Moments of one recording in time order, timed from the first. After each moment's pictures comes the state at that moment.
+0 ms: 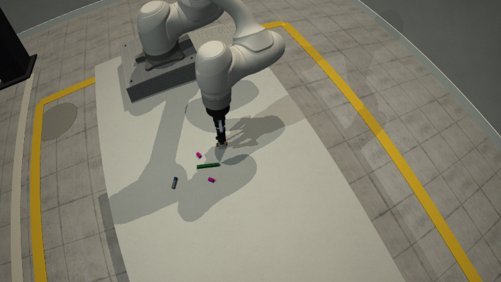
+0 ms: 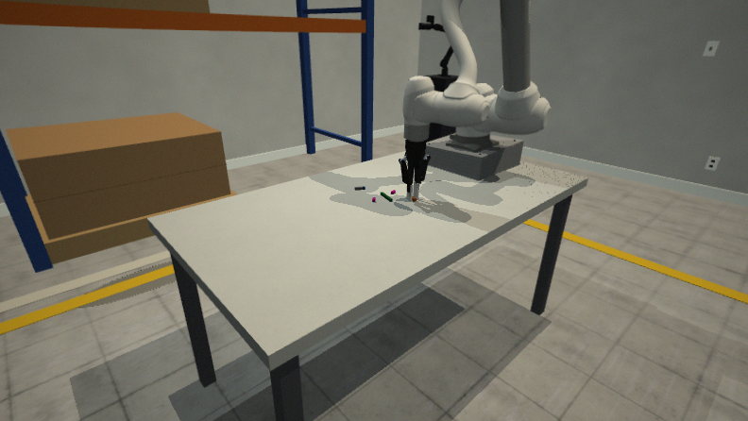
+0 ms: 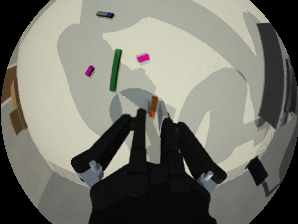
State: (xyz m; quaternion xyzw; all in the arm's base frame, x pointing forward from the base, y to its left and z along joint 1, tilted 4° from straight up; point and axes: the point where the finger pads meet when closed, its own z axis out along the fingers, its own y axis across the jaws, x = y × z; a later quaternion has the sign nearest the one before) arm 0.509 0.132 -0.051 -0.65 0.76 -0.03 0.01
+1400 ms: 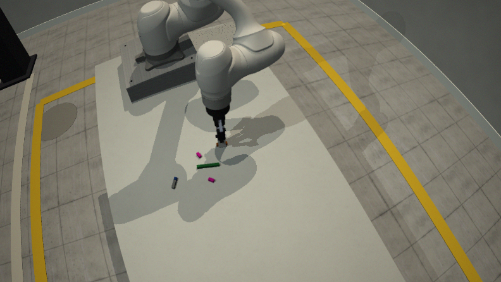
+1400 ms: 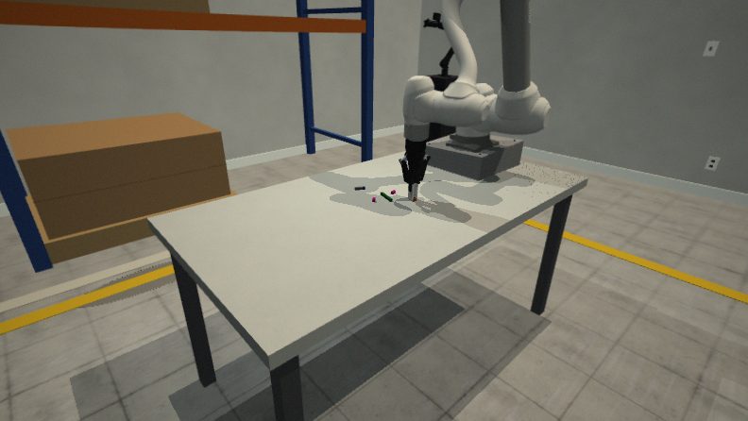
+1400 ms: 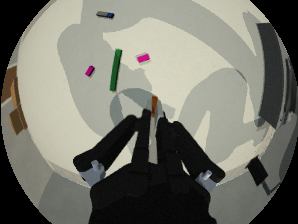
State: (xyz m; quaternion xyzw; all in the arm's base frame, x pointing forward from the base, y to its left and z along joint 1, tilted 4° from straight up) arm 0.509 0.132 -0.050 -0.65 0.76 -0.03 0.01
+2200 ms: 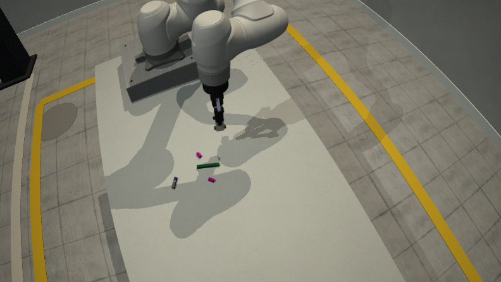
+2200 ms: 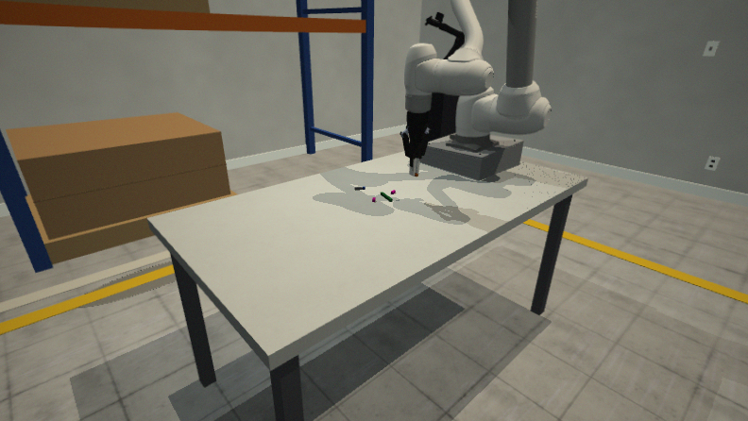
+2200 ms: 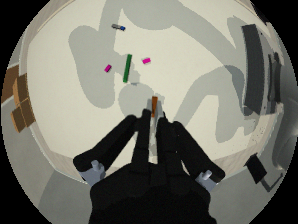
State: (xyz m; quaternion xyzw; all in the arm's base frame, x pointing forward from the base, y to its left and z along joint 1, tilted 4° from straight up) arm 0.505 0.136 0.048 -0.65 0.76 -0.03 0.01
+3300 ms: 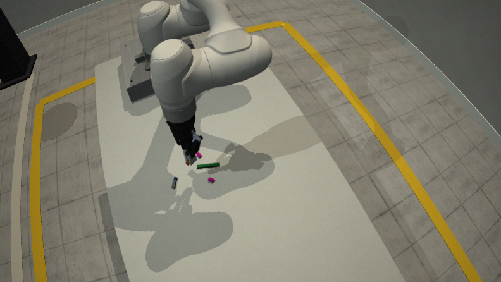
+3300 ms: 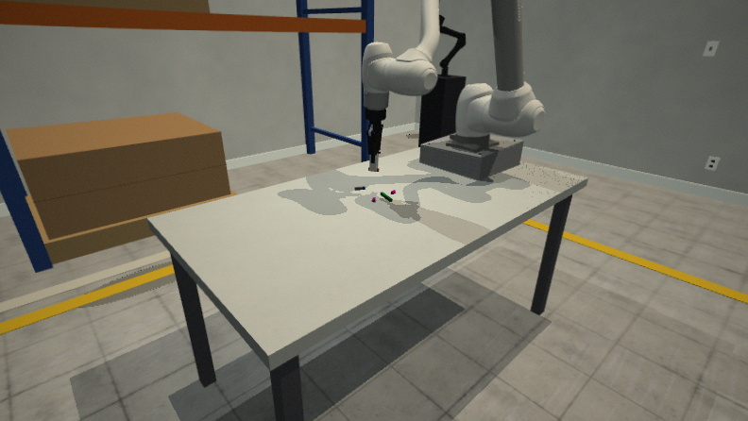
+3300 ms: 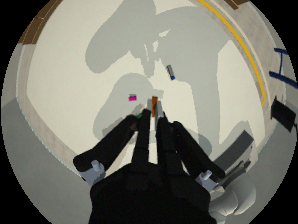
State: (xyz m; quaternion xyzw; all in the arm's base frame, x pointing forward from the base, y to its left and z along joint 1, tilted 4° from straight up) arm 0.598 0.012 0.059 -0.88 0.48 -0.04 -0.02
